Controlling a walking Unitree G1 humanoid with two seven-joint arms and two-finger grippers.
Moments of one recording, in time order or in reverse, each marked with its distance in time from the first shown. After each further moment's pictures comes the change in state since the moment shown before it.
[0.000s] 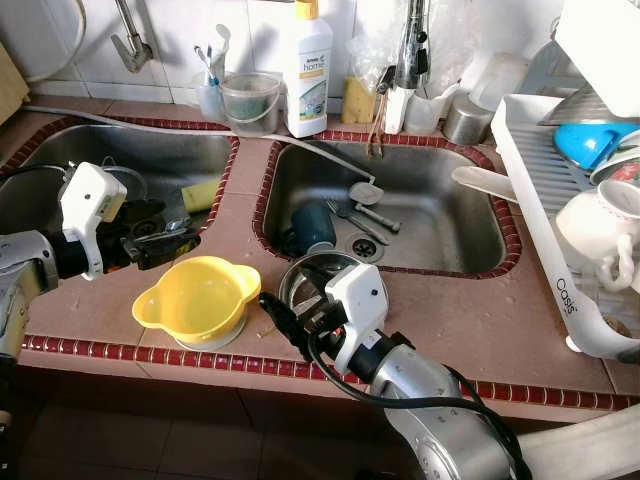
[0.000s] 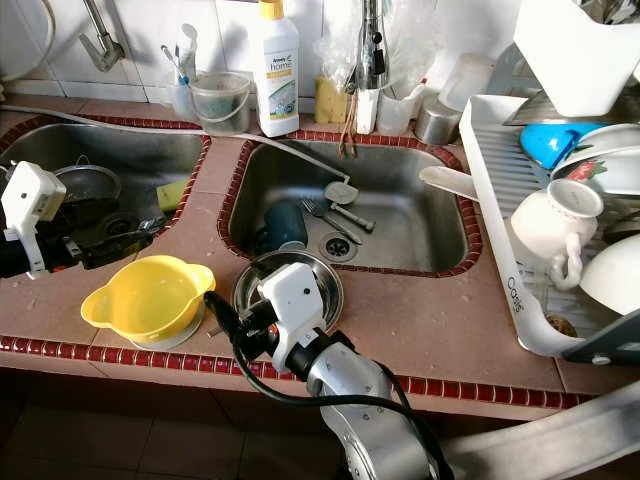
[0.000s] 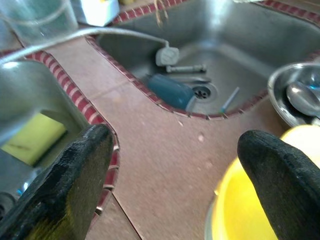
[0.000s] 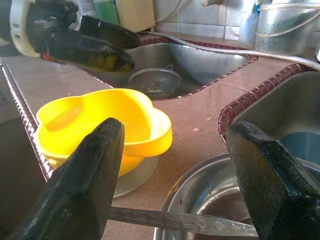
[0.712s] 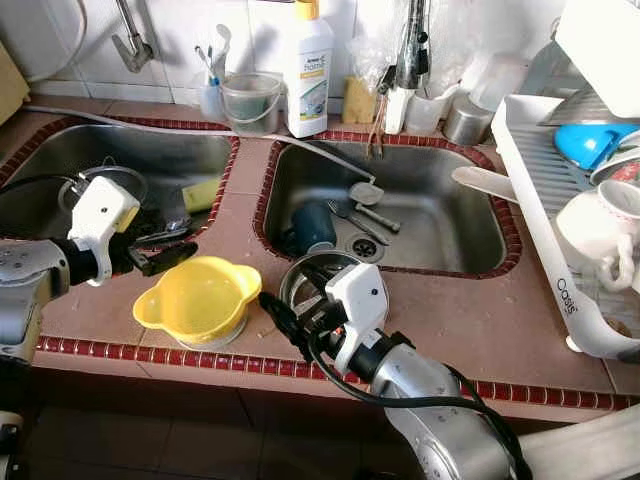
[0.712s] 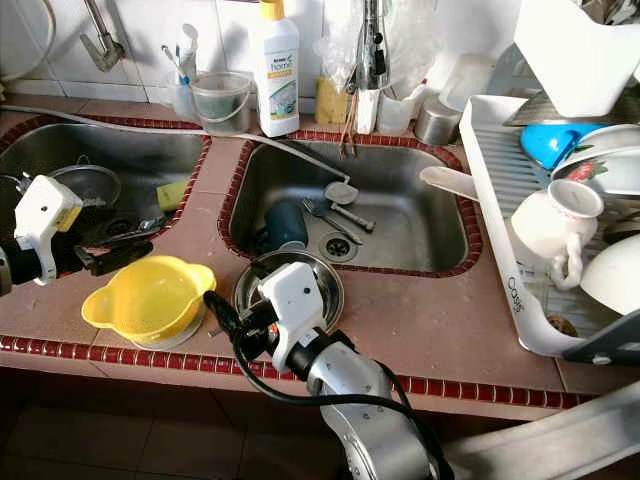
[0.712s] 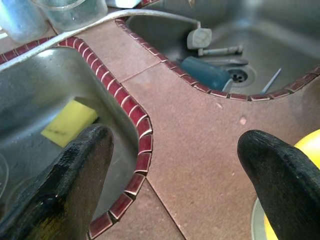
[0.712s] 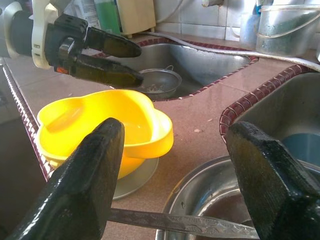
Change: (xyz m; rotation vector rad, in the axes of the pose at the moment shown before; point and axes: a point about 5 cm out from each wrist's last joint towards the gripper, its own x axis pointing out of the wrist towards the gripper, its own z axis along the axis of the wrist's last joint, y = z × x) left arm 0.010 0.007 -0.012 0.070 0.050 0.127; right arm 0.000 0.000 0.001 -0.001 -0.002 0.002
